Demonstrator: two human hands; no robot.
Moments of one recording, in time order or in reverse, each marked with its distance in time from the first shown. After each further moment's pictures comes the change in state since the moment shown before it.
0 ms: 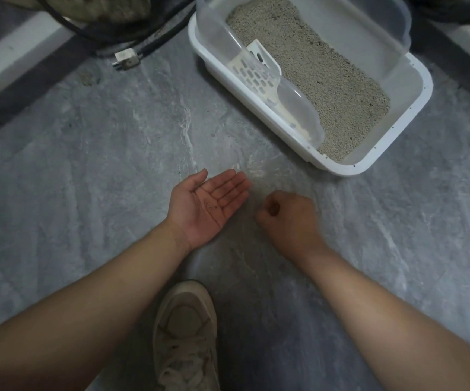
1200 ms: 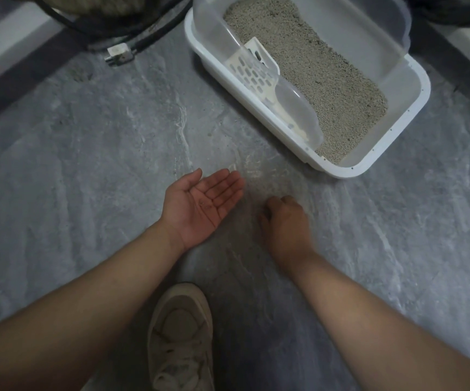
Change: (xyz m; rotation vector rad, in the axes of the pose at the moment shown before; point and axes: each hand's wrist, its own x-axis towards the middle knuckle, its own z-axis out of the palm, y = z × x) left_hand 0.004 0.004 -0.002 -0.017 0.026 0.007; right_hand 0.005 0.019 0.028 -0.200 -0.030 0.035
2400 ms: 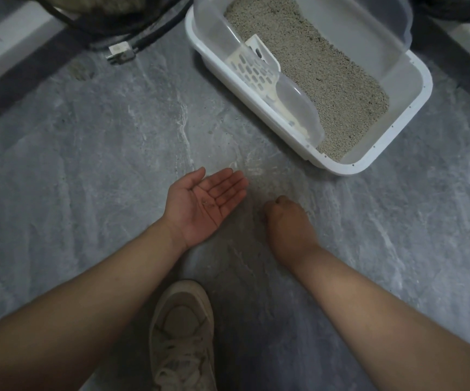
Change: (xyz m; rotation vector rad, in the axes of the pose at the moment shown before) left_hand -0.001 -0.002 -0.001 0.020 -0.022 -0.020; right_hand -0.005 -0.003 -0.017 -0.210 -0.177 -0.160
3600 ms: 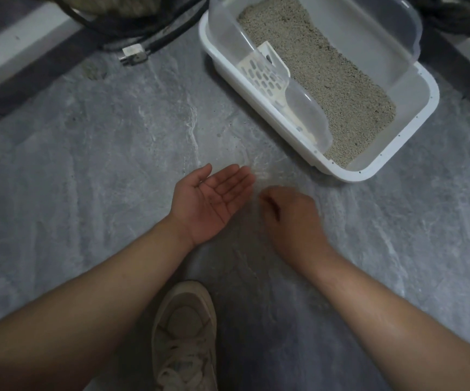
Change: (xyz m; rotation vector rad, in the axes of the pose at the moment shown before) left_hand -0.004 0.006 0.006 -0.046 -0.058 0.017; right_hand -0.009 -0.021 -0.032 0.389 0.289 -0.084
